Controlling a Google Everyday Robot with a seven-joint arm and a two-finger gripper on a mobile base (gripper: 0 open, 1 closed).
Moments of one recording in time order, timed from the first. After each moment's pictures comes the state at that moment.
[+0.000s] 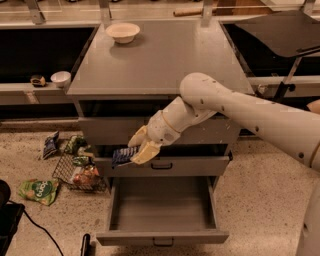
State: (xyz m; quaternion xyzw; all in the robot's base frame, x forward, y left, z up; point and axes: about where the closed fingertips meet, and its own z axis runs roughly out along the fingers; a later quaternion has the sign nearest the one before) arm 0.532 0.071 0.715 -0.70 0.59 0.32 0.24
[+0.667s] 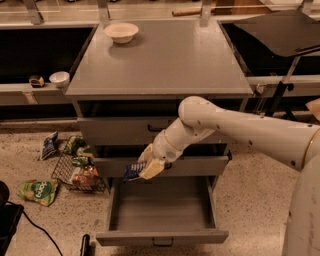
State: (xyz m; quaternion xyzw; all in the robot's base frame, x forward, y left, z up) arm 0.534 0.050 0.633 -0.68 0.64 0.29 0.20
